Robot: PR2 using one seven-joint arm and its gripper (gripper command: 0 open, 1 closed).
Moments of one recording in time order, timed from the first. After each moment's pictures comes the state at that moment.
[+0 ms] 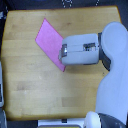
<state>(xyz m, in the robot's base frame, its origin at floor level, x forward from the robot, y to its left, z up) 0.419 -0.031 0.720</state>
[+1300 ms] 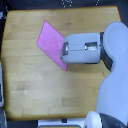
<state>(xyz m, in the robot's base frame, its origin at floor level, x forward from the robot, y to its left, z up) 0.423 -0.041 0.727</state>
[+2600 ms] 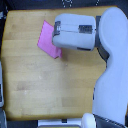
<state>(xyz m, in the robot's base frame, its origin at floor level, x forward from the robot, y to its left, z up) 0.475 0.018 0.829</state>
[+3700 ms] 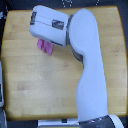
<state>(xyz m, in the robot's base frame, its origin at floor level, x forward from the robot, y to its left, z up) 0.524 0.174 0.805</state>
